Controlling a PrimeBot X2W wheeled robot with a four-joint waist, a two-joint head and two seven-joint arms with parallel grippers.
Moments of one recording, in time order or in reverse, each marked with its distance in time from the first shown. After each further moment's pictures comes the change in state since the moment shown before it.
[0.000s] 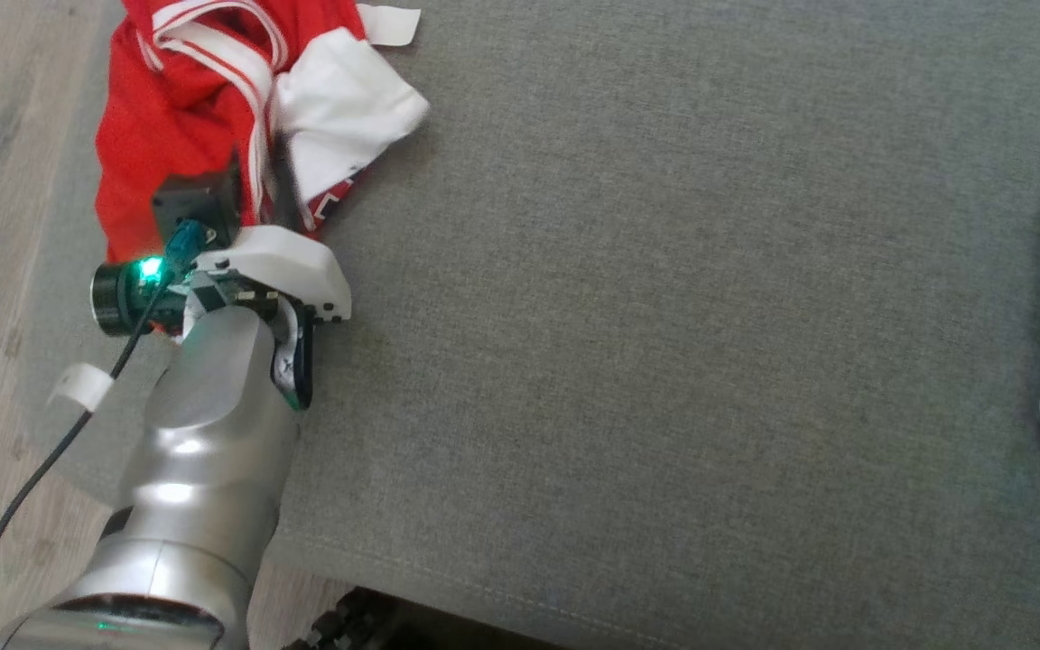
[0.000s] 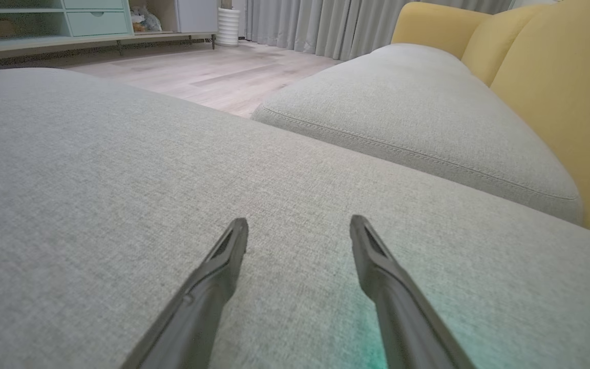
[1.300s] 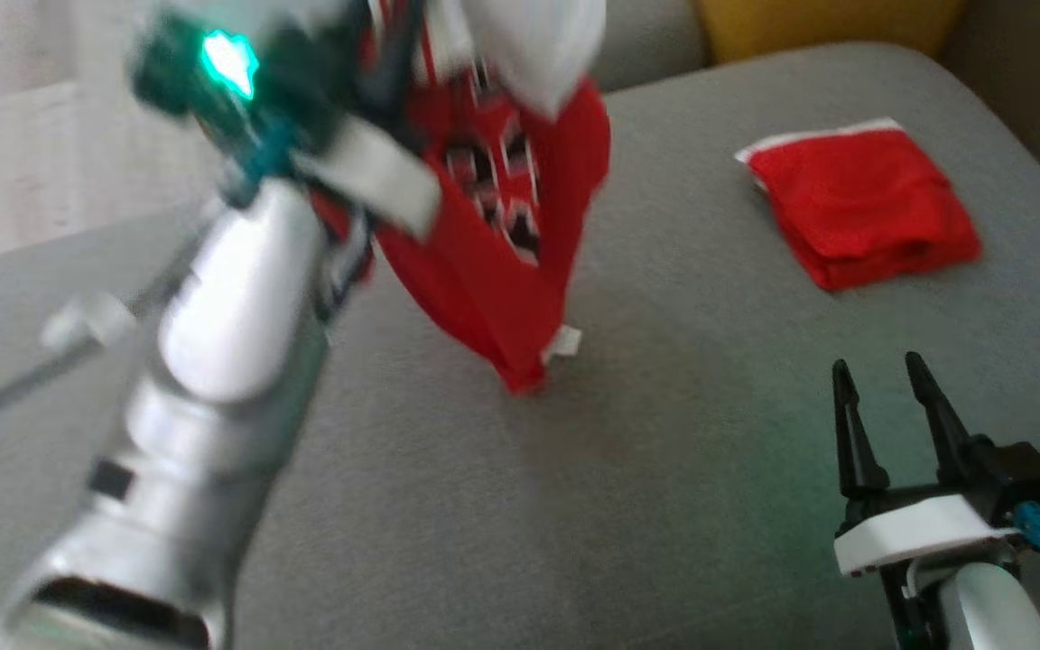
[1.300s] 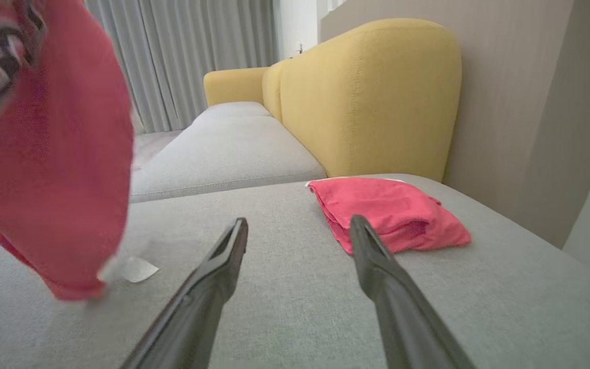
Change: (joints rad) left arm -0.079 0.074 -0.250 -0.548 0.103 -0.142 0.100; right arm 0.147 0.323 0.085 0.094 0.016 0.000 0.004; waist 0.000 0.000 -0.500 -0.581
